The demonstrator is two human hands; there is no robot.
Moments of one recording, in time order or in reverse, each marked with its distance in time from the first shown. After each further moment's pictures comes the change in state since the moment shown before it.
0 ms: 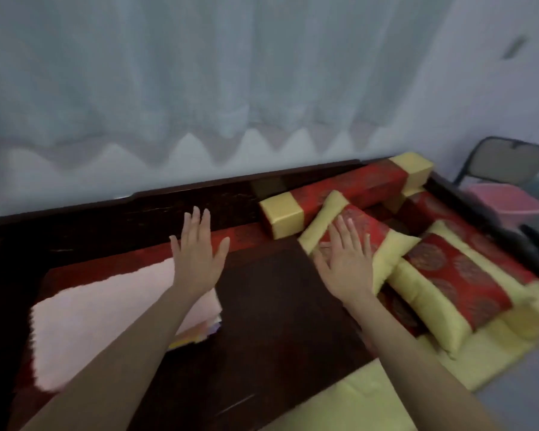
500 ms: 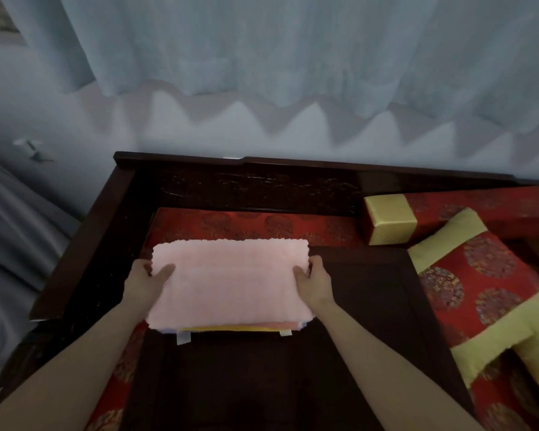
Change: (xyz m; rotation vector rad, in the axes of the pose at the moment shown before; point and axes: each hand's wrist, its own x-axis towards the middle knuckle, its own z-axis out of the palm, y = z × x) left_hand -0.088 -0.281 -0.065 -0.281 0.150 -0.968; right_hand 0.006 -0.211 0.181 0.771 -0.609 0.160
